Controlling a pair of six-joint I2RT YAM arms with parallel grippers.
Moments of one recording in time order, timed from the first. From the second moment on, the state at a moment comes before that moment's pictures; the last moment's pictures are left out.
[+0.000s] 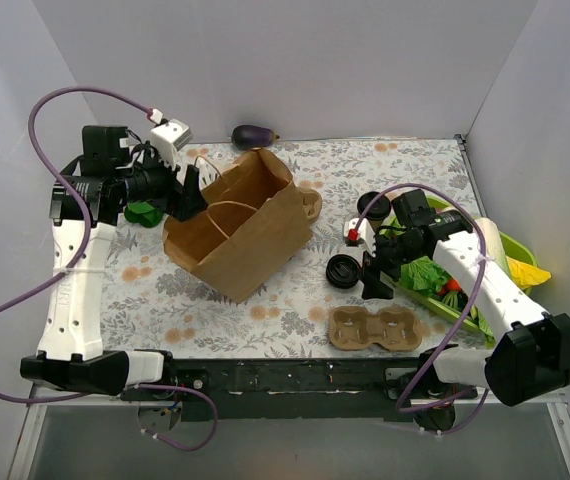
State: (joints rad) left arm -0.09 1.29 1.75 -1.13 0.56 0.30; right arm 0.36 1.24 1.04 -1.06 -0.66 -0.93
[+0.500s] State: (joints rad) left arm -0.09 1.30 1.73 -1.25 0.51 0.37; right arm 0.37 1.32 1.09 -1.04 -0.68 -0.92
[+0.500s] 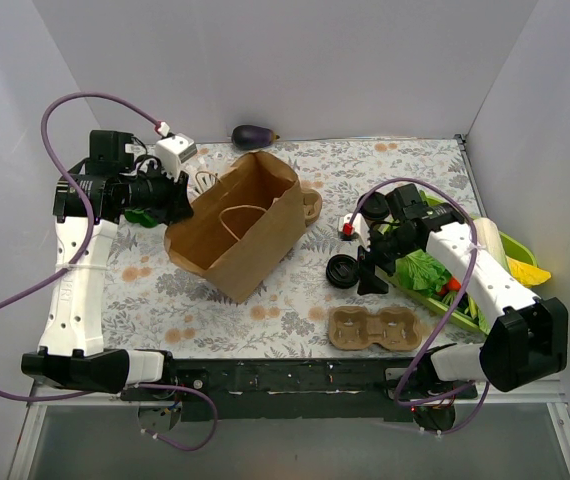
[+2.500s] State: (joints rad) left arm -0.47 1.22 1.67 -1.29 0.50 0.42; right arm 0.44 1.49 1.29 -0.94 -0.67 -0.84
